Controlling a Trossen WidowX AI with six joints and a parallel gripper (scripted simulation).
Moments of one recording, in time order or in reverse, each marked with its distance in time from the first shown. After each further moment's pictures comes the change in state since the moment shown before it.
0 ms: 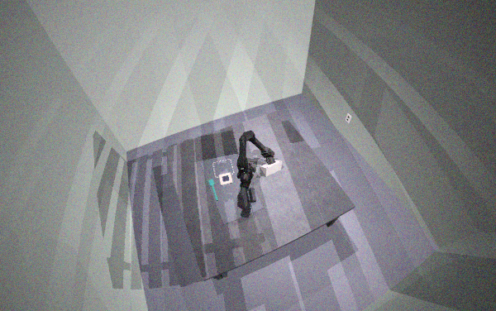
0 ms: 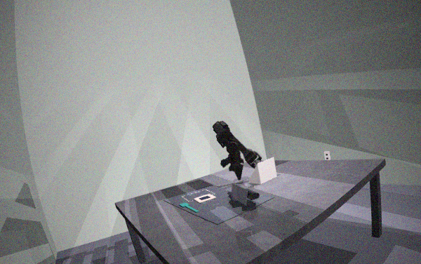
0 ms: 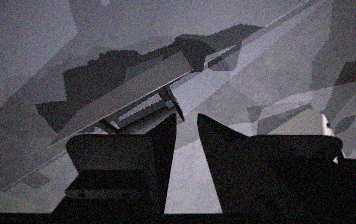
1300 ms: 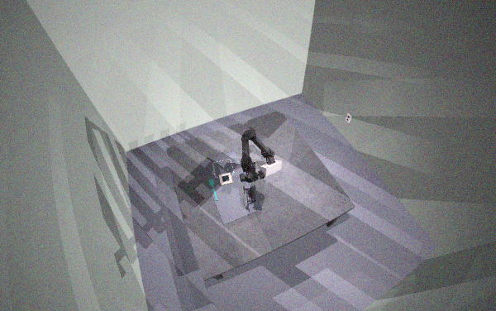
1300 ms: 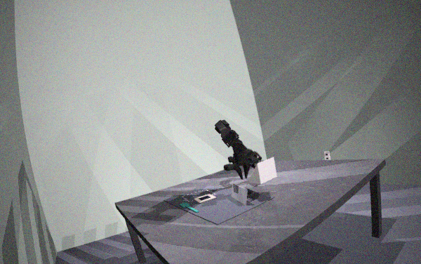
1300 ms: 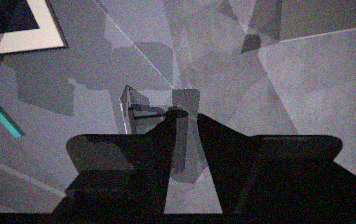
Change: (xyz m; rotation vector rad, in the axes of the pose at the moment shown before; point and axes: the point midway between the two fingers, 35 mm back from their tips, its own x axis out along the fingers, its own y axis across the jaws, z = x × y) arm 0.006 -0.022 -0.022 1.067 -0.005 -0.009
